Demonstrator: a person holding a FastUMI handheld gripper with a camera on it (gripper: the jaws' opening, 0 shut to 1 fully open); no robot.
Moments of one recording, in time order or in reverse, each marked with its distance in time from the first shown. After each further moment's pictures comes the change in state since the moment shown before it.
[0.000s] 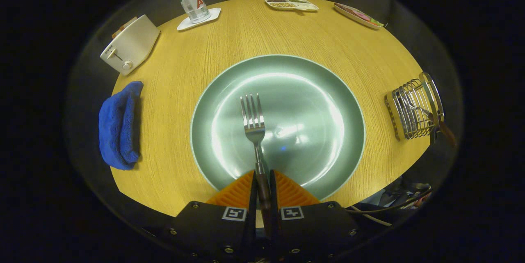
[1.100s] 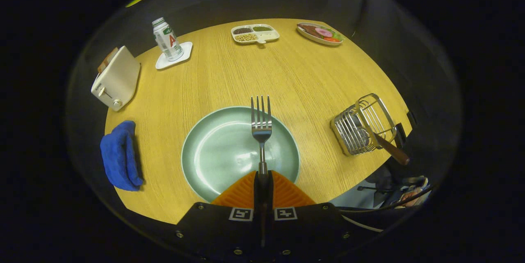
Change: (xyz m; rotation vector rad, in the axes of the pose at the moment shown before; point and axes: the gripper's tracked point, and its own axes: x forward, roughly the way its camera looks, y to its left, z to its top) arm -0.075 -0.060 0.056 0.129 -0.151 -0.131
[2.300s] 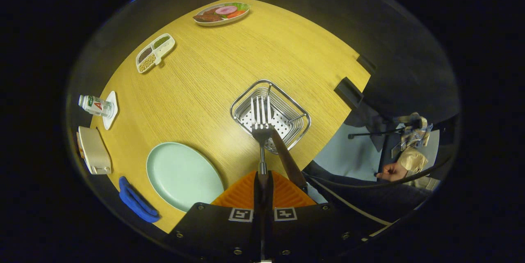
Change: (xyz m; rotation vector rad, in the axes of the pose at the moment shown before) arm -0.014 -0.134 0.005 0.443 0.318 -0.098
